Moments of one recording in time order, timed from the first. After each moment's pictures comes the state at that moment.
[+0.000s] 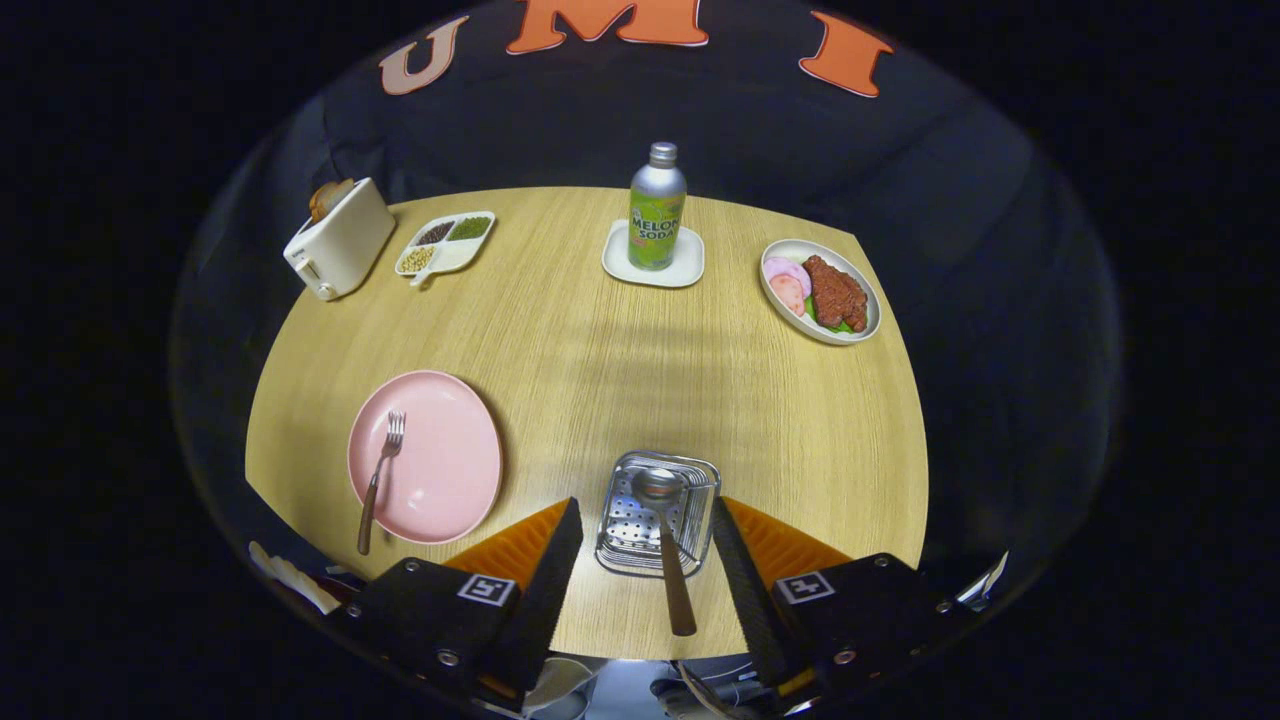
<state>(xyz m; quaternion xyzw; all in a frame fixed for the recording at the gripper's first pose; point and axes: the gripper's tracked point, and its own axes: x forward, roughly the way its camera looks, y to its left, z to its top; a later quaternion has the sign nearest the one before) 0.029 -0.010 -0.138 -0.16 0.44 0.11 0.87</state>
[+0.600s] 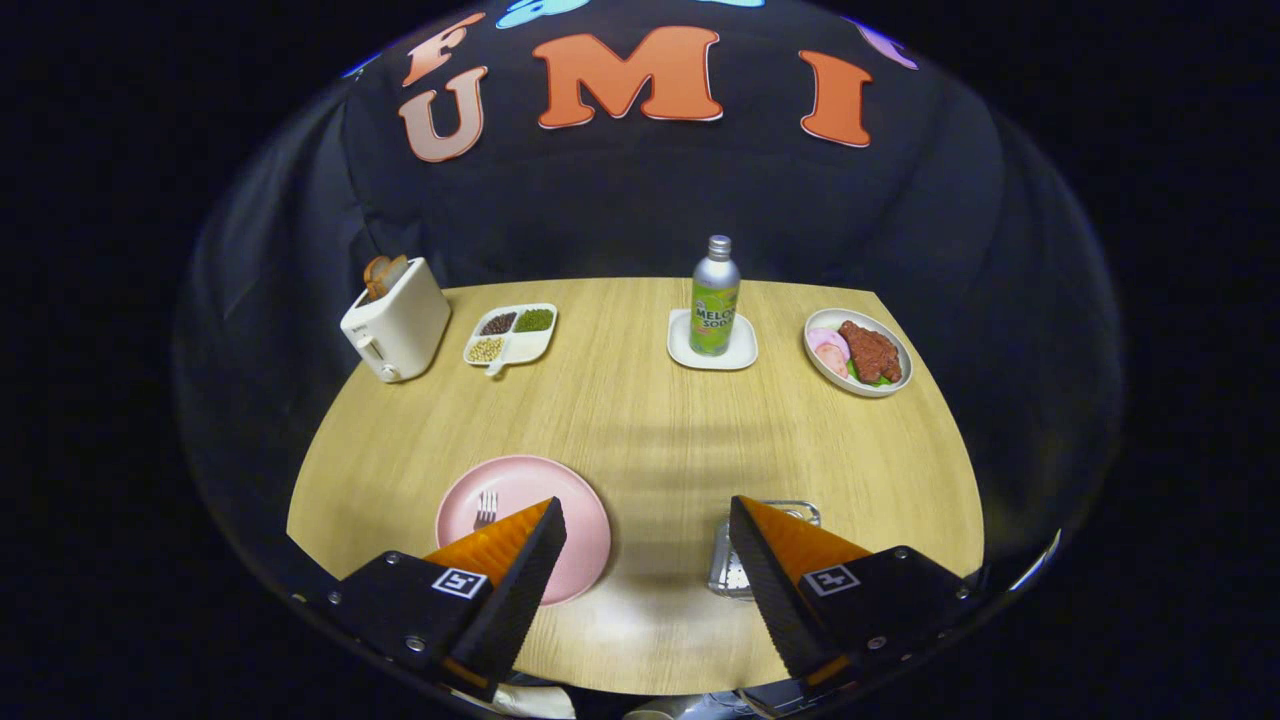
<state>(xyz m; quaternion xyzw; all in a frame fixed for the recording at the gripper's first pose) 0.016 0.082 -0.118 -0.09 0.33 0.15 0.93</state>
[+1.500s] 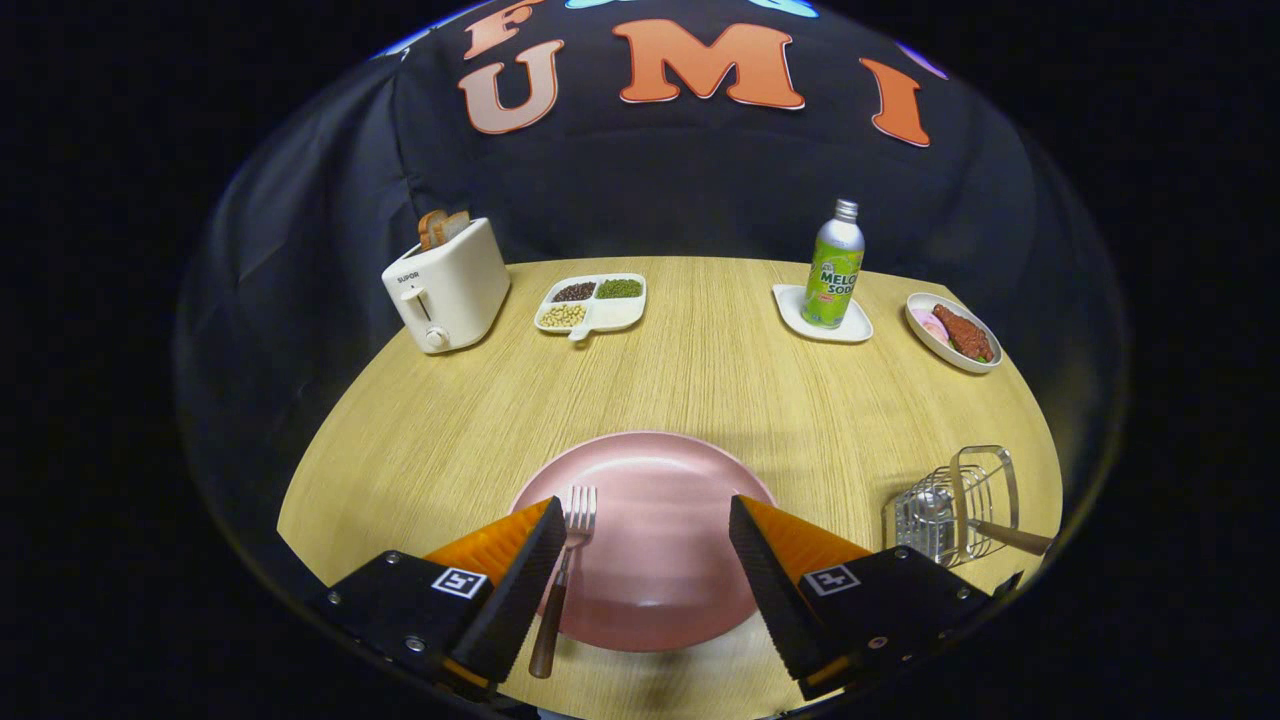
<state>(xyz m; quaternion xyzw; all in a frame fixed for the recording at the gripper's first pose) -0.014 0.193 -0.225 -0.09 0.31 0.18 0.93</state>
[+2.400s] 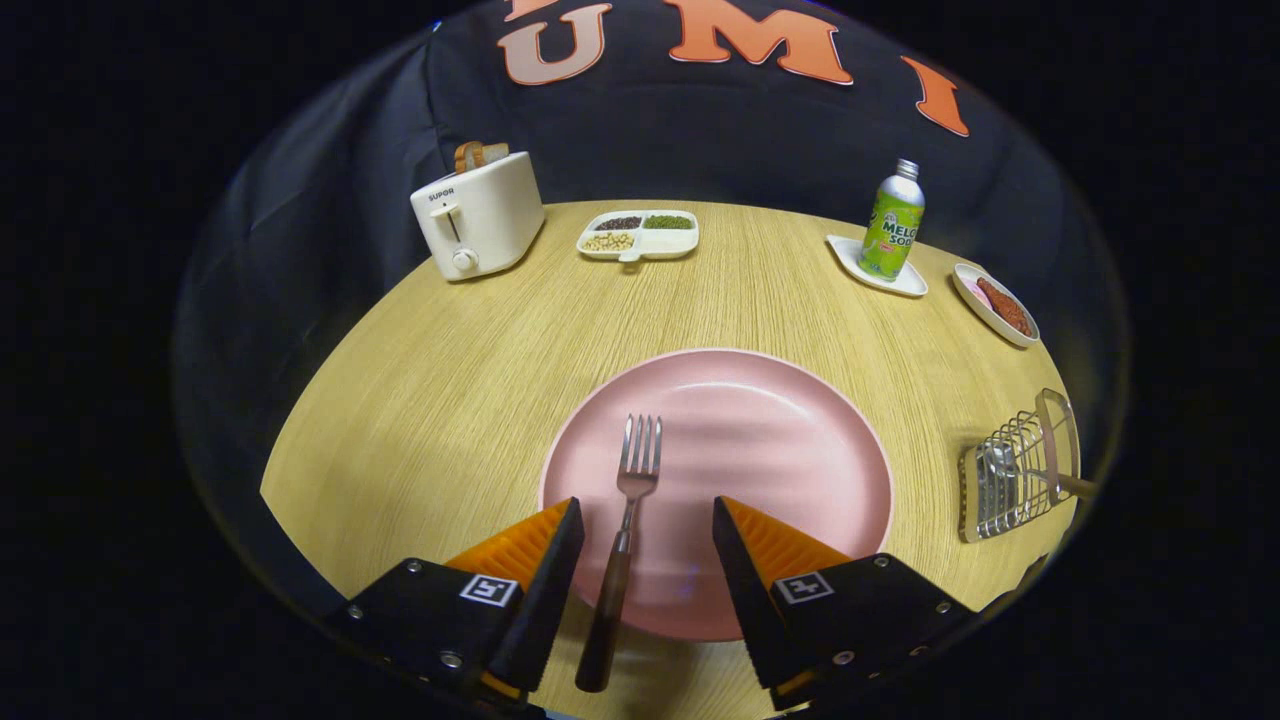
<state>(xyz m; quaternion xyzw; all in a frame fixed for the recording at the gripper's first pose) -0.049 0.226 -0.293 -0.12 0.36 0.20 0.90</state>
